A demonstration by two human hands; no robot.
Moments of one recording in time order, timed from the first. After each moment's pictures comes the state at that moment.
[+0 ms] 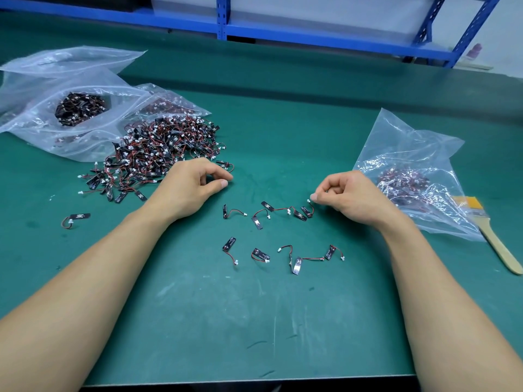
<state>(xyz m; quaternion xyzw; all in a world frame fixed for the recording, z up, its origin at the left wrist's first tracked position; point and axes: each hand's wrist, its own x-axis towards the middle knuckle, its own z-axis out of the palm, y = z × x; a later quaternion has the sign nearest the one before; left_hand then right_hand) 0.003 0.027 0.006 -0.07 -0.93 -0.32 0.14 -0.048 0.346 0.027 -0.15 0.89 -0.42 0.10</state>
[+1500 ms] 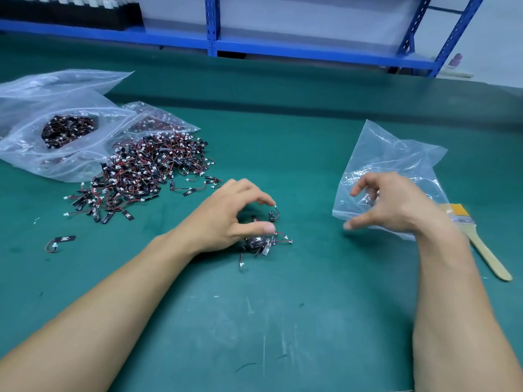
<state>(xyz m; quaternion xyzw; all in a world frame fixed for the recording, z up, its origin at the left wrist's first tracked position) 0.007 0.089 0.012 -0.26 -0.90 -0.34 0.07 -0.037 0.398 0.076 -0.03 0.98 -0.20 0.04</state>
